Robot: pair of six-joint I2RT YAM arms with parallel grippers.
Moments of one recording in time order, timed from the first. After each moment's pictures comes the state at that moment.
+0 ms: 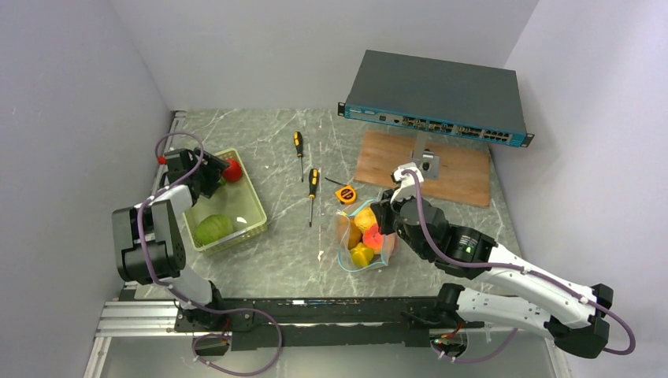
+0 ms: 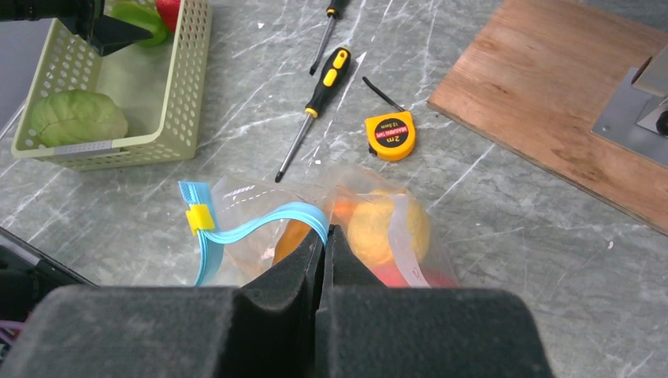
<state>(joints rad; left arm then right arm) 0.24 1.58 0.82 0.11 0.24 -0.86 1.06 0.80 0.87 -0.46 0.54 0.41</state>
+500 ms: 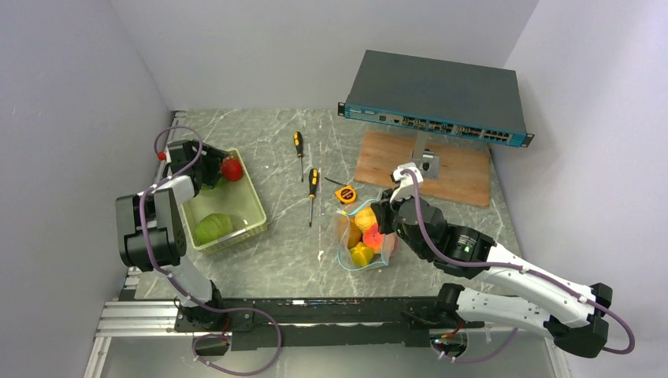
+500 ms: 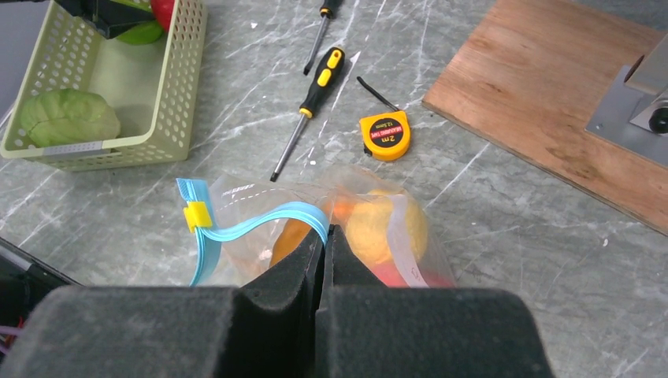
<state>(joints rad) 0.22 1.69 0.91 0.15 0.20 -1.02 1.06 0.81 0.87 -0.45 0.55 0.41</state>
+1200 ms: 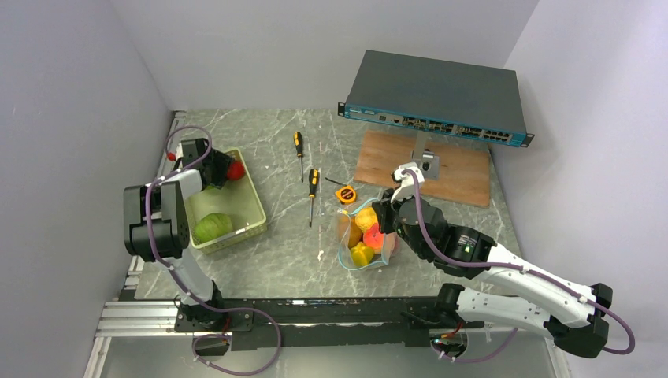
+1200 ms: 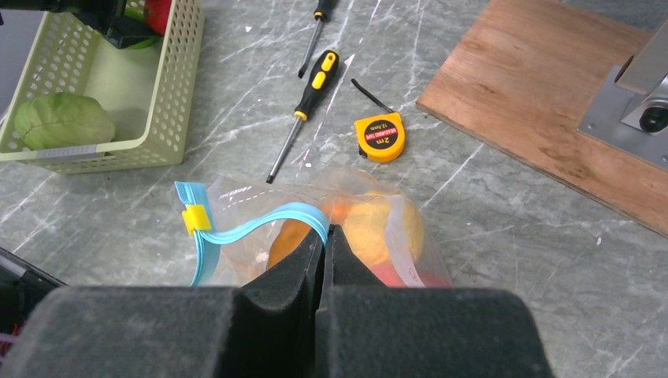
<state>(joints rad) 0.14 1.76 0.99 0.02 0.08 -1.04 1.06 0.81 0.87 -0.45 0.57 0.41</state>
